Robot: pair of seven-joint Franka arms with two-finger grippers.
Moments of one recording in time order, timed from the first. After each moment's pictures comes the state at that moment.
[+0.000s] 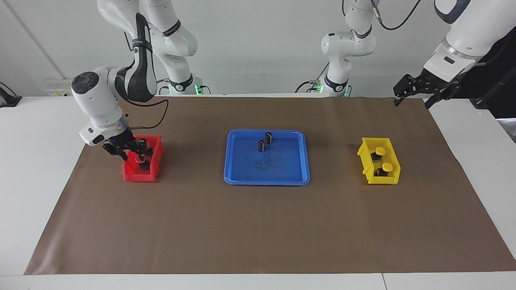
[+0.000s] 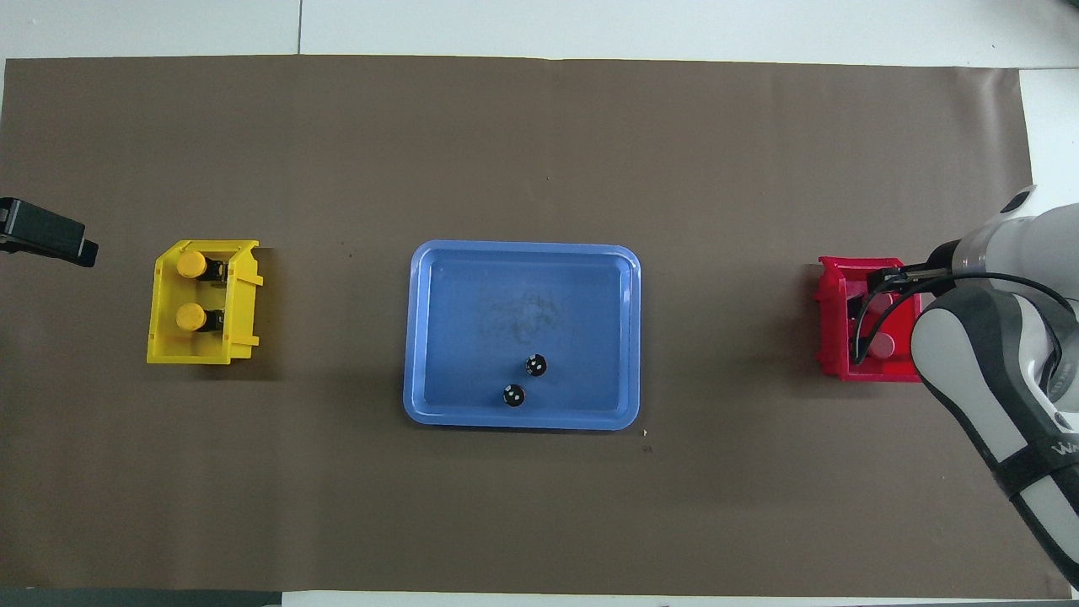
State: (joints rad) left arm -0.09 0.05 0.02 -1.42 -0.02 1.40 0.11; right arm -0.25 0.04 0.13 -2.17 -0.01 2.27 -0.15
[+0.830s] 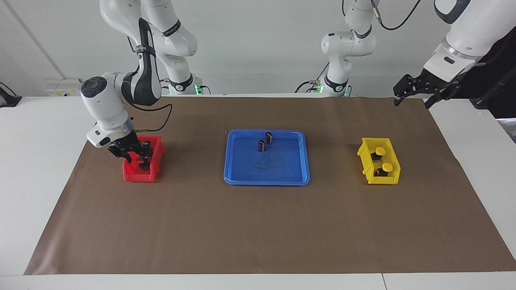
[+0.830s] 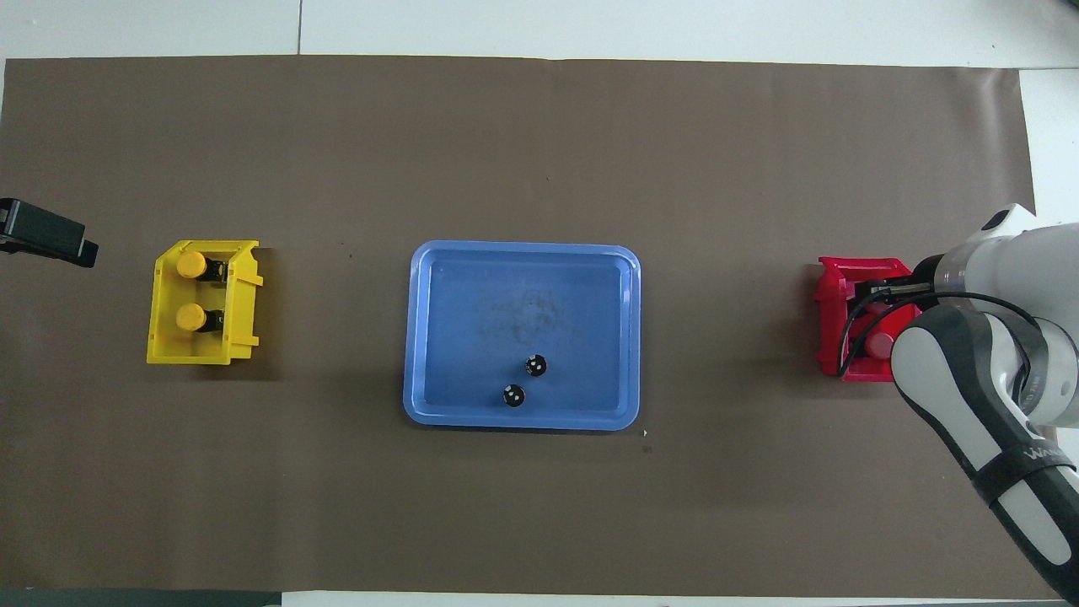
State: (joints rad) left arm -0.09 0.05 0.02 -1.42 -0.02 1.40 0.11; right arm -0.25 0.04 0.13 -2.25 -0.01 2.37 -0.15
